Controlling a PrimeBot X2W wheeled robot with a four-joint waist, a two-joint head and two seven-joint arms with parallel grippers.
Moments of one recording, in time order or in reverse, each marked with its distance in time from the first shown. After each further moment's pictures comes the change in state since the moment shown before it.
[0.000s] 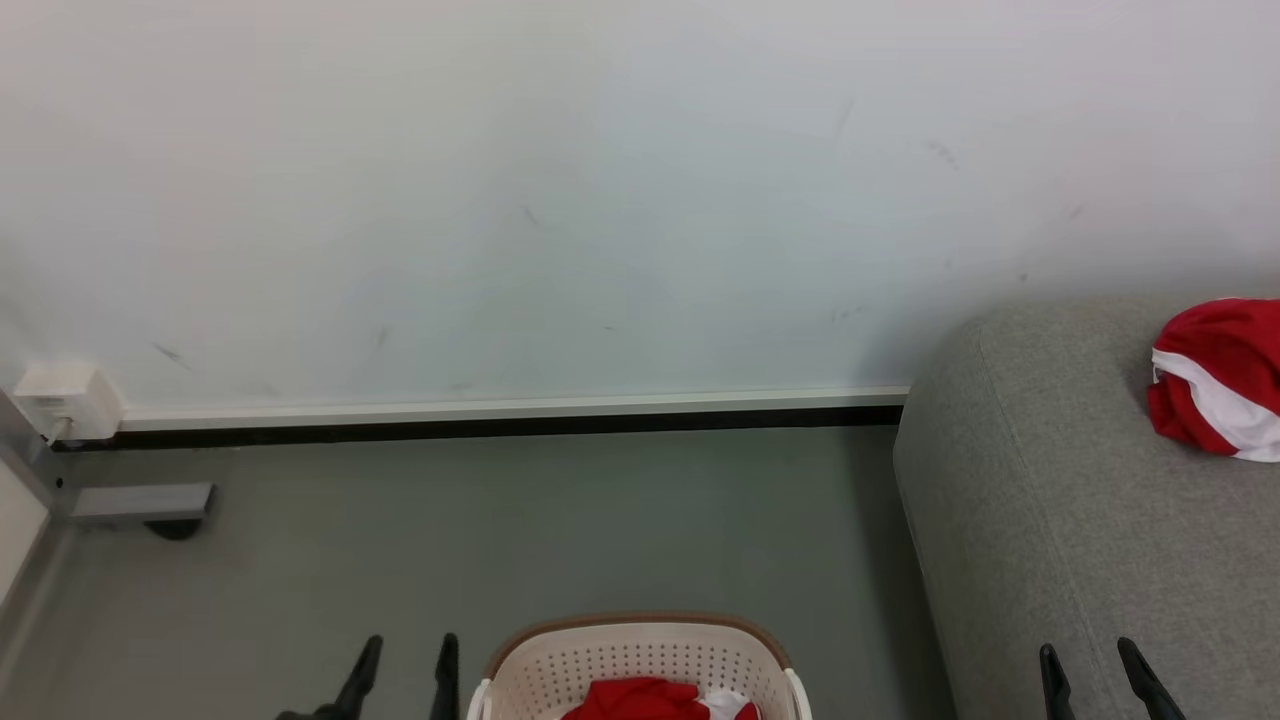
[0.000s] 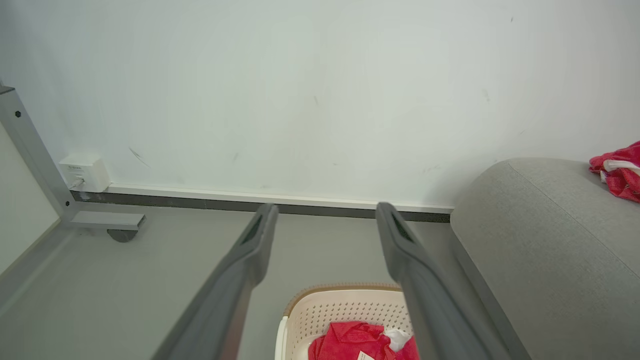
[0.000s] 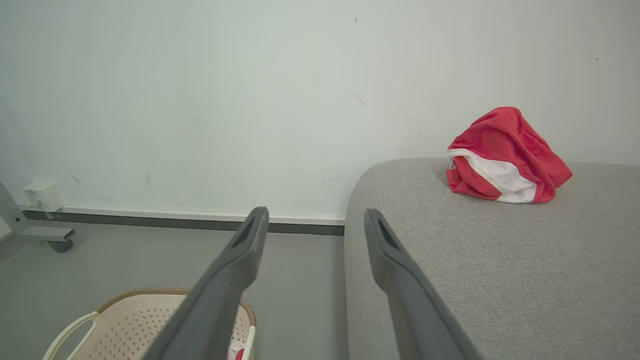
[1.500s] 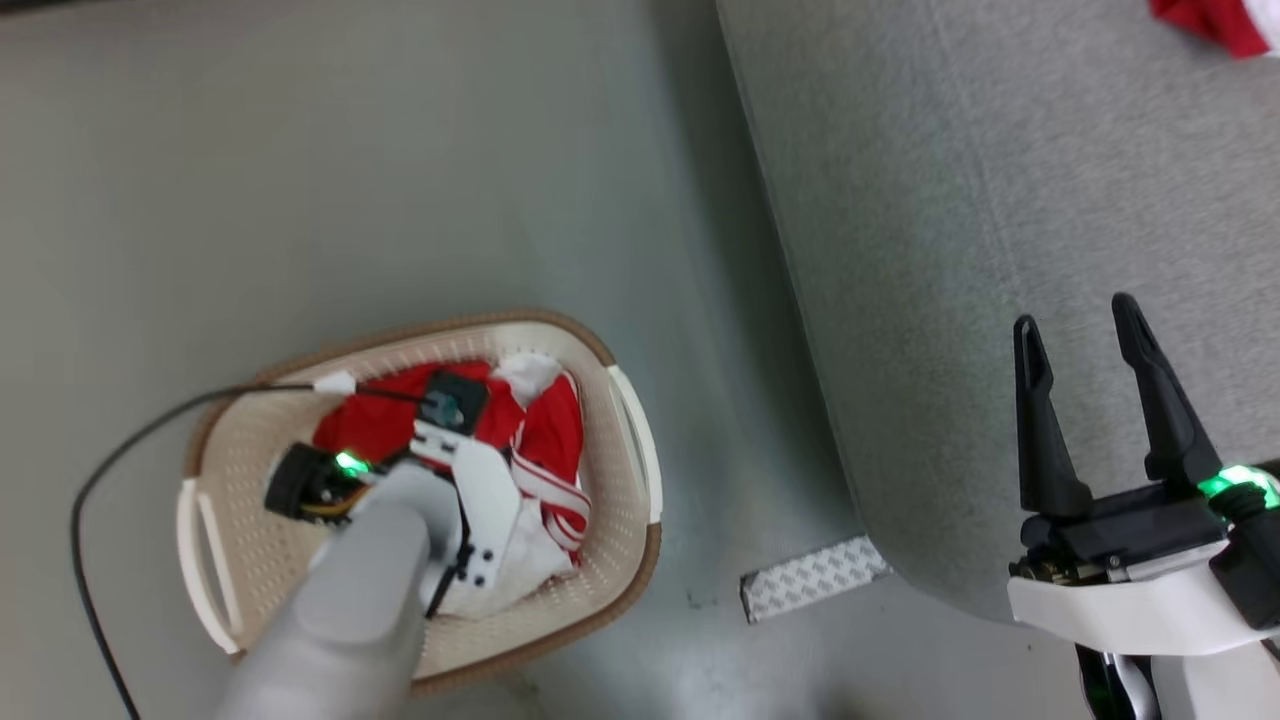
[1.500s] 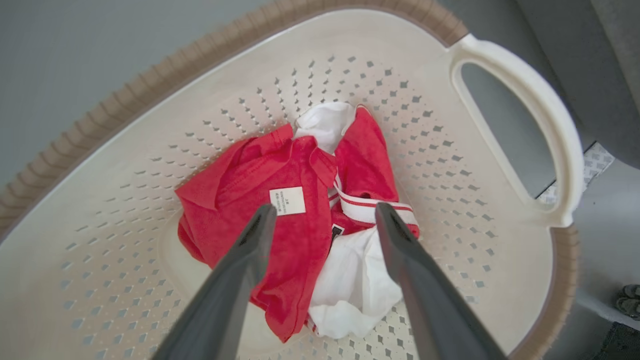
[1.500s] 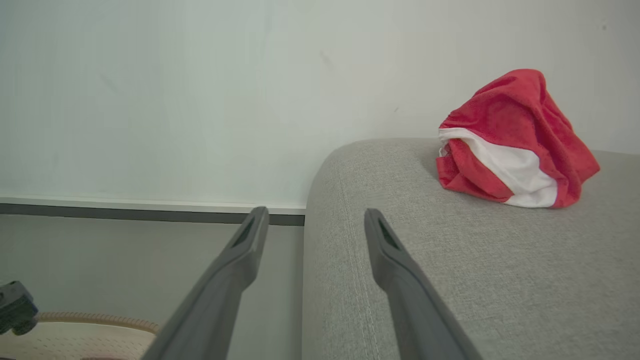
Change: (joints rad) left arm -0.812 -0.017 -0.262 0.777 0.170 -0.071 0.407; right arm -0.368 0.016 0.098 -0.262 0.031 0.000 0.000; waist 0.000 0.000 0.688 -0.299
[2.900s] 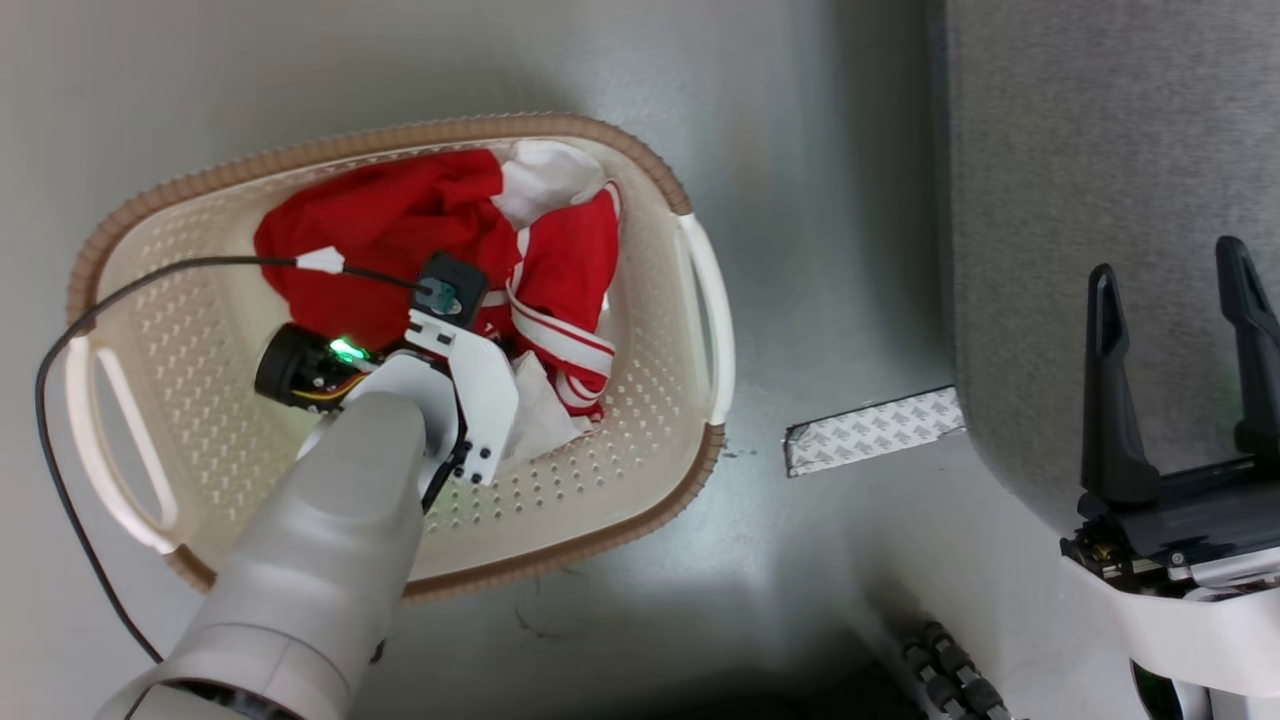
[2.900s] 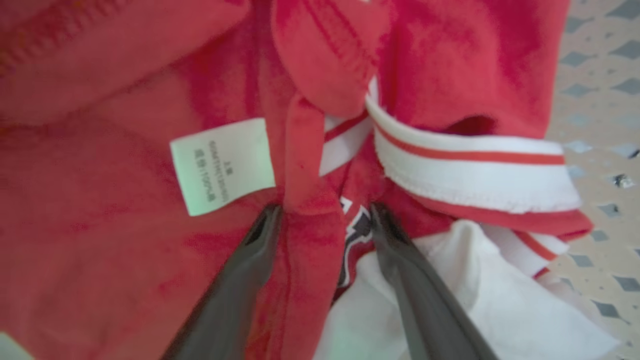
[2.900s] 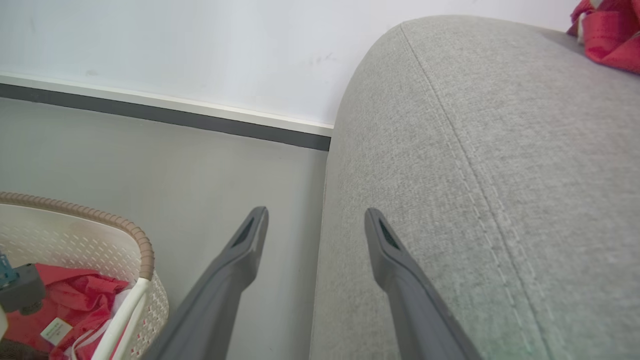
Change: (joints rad) left arm -0.285 -0.024 -0.074 0.260 -0.026 -0.052 -0.077; right arm -0.002 -0.002 -0.028 -0.191 -0.114 -0.005 -0.001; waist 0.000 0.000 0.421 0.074
